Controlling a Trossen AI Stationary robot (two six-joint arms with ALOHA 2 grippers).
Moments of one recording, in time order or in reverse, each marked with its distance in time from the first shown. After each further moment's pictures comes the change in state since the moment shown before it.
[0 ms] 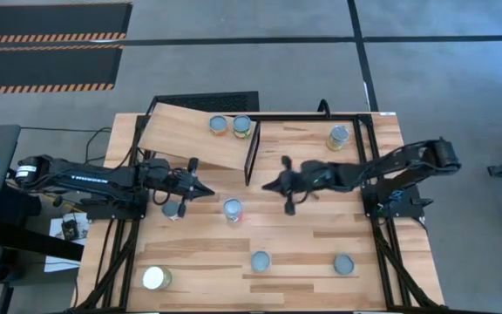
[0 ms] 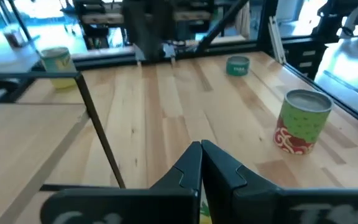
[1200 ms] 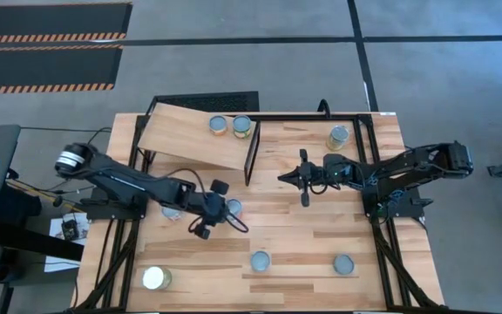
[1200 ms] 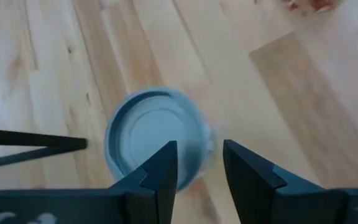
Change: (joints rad) left arm -0.287 0.596 0.555 -0.643 -0.346 0.177; right arm -0.129 -0.129 -0.282 0.267 -0.078 -0.034
